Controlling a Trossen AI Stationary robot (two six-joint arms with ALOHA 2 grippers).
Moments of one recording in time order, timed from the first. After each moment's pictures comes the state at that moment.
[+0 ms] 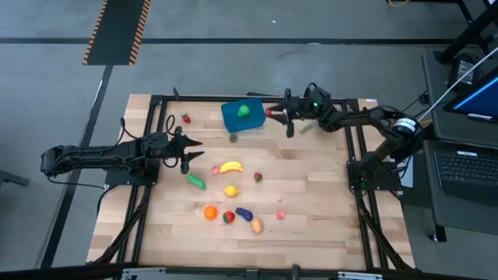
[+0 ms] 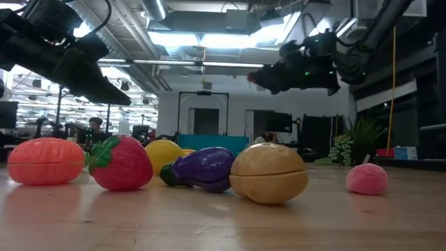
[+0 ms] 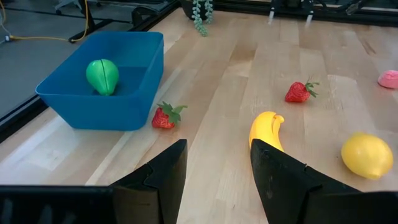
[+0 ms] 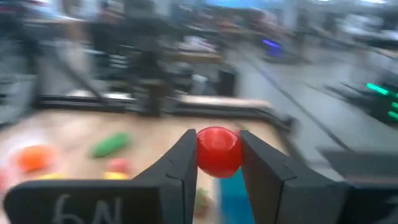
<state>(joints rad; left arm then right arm) 0.23 0.46 0.13 -0.04 -0.09 -0.04 -0.66 1.64 0.69 0.94 -0.65 -0.07</state>
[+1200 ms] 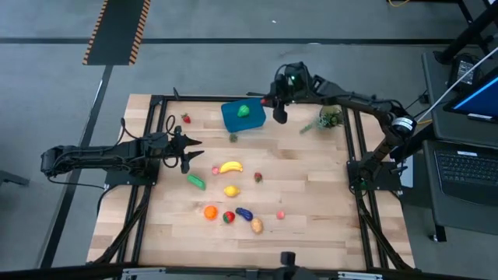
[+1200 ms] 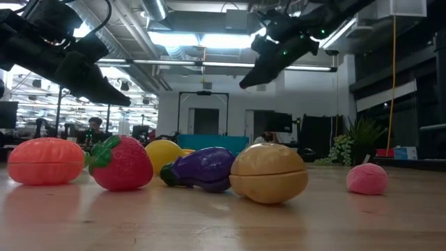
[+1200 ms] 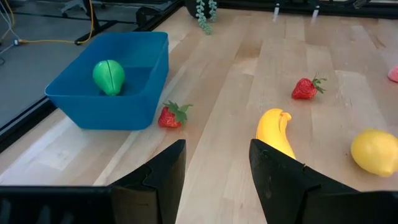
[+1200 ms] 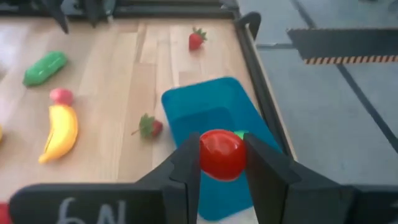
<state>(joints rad) 0.23 0.46 0.13 -0.05 -0.11 -0.02 -0.63 1.66 1.30 -0.27 -0.40 -0.39</state>
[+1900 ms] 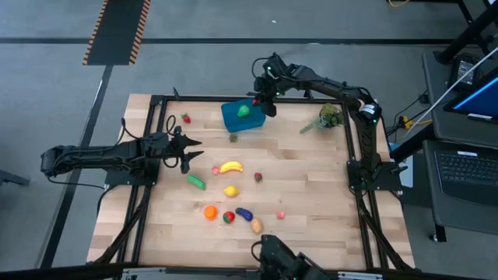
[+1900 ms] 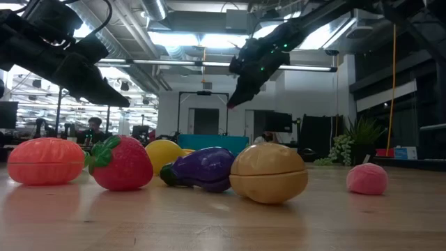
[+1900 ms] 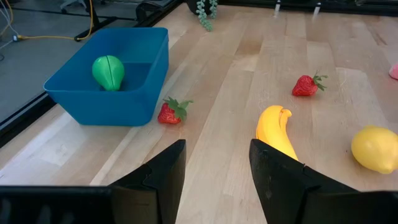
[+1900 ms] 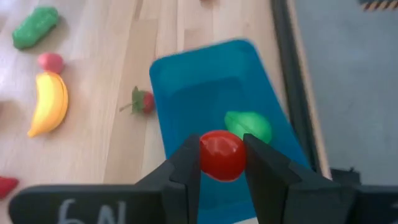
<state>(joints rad) 0.23 0.46 0.13 -0.06 -0.11 -0.02 -0.66 2.04 1.77 -0.66 -0.46 -0.50</state>
